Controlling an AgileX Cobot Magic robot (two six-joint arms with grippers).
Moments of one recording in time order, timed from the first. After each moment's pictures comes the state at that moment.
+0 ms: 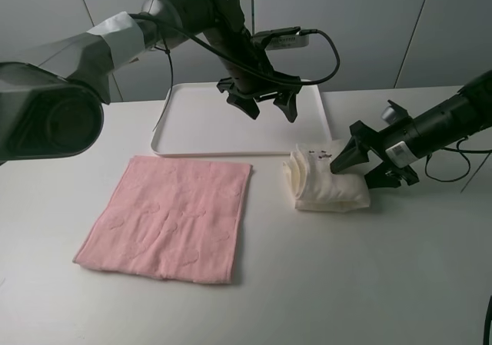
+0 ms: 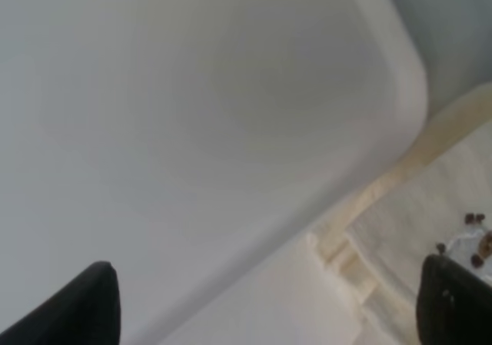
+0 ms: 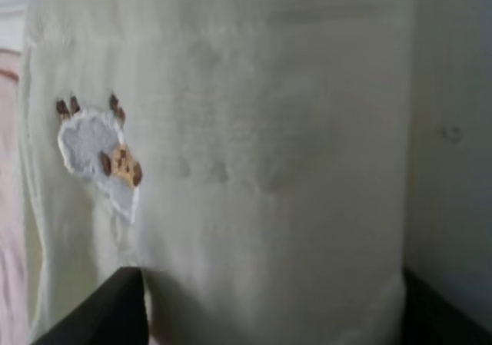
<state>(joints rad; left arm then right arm) -0.57 2.62 -2.53 -0.32 1.22 0.03 -0.07 2.10 -1.00 1.04 0.87 -0.76</state>
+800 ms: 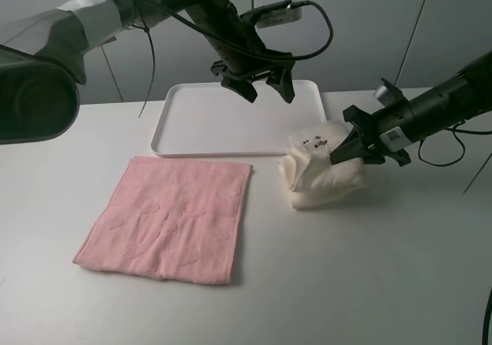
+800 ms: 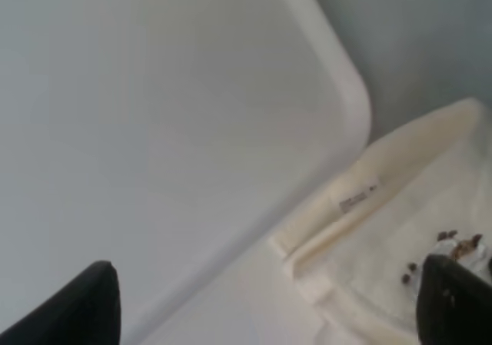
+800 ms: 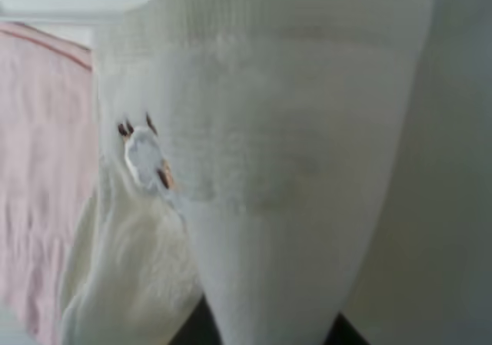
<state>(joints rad) -0.52 2.52 -2.47 -0.40 1.22 0.13 -0.03 1.98 -1.00 1.09 0.88 -0.84</state>
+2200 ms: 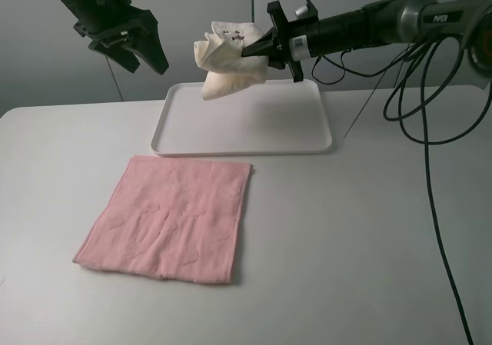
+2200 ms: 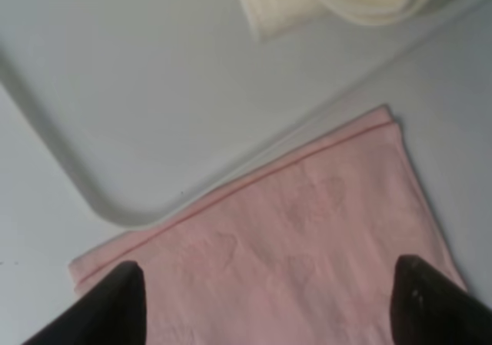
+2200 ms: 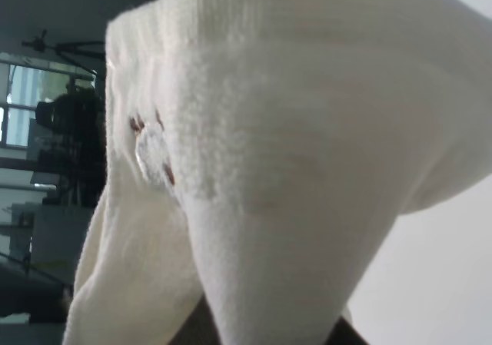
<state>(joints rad) -0.22 2.00 -1.84 -0.32 1.21 0.37 0.17 2.51 -2.00 1.41 1.10 -0.55</state>
